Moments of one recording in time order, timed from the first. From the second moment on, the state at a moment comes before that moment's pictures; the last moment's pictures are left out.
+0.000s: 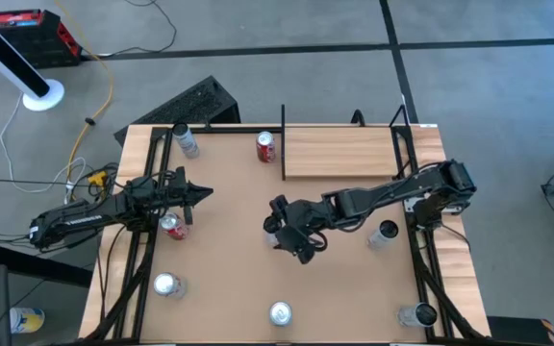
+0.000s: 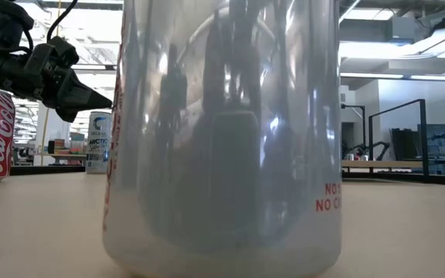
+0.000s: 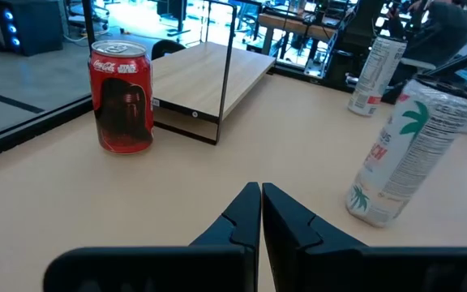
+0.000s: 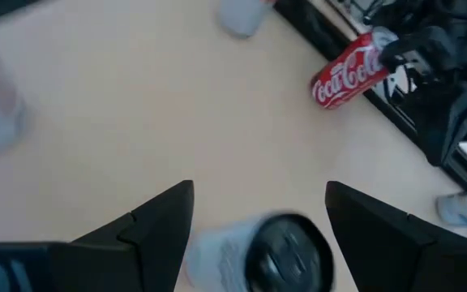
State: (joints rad) left arm 0.29 0.11 0.02 0.00 -0.02 -0.18; right arm 0.21 1.71 1.39 -0.33 0.03 -0.53
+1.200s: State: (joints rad) left arm 0.29 0.11 0.02 0.00 -0.01 -0.18; right arm 0.28 1.81 1.38 -0.26 0.61 0.59
